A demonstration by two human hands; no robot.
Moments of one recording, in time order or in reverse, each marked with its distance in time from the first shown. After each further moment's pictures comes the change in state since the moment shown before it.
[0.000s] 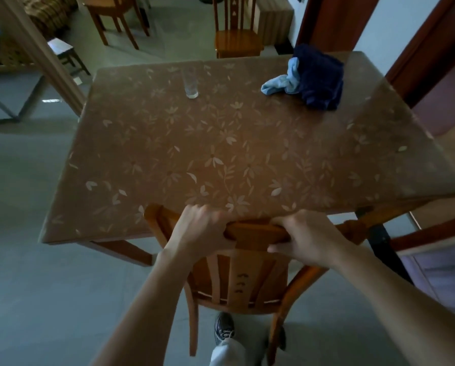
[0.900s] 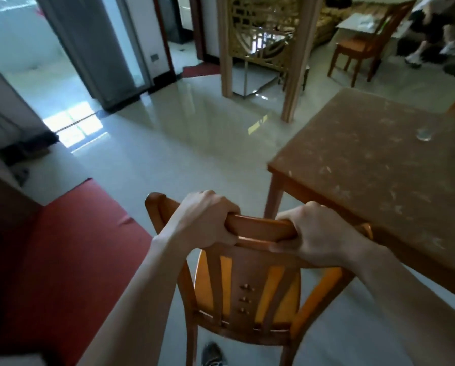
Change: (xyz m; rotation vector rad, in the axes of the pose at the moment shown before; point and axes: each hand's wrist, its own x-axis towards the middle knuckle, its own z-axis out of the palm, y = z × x) left_hand -0.486 0.004 -0.177 0.121 0.074 -0.824; right_hand -0.079 -0.427 0.082 -0.116 -0.215 -0.776
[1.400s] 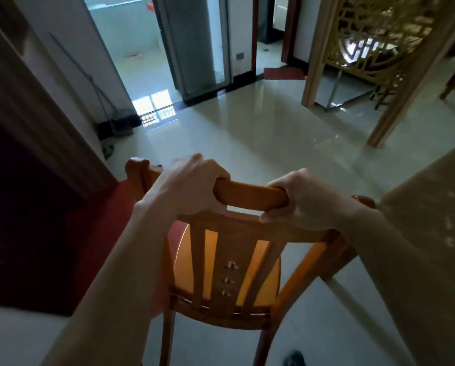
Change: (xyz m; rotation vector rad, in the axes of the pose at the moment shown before) left_hand -0.012 -0.232 -0.105 0.114 0.138 -0.278; right_hand 0.277 -0.124 -0.018 0.132 -0.076 -0.409
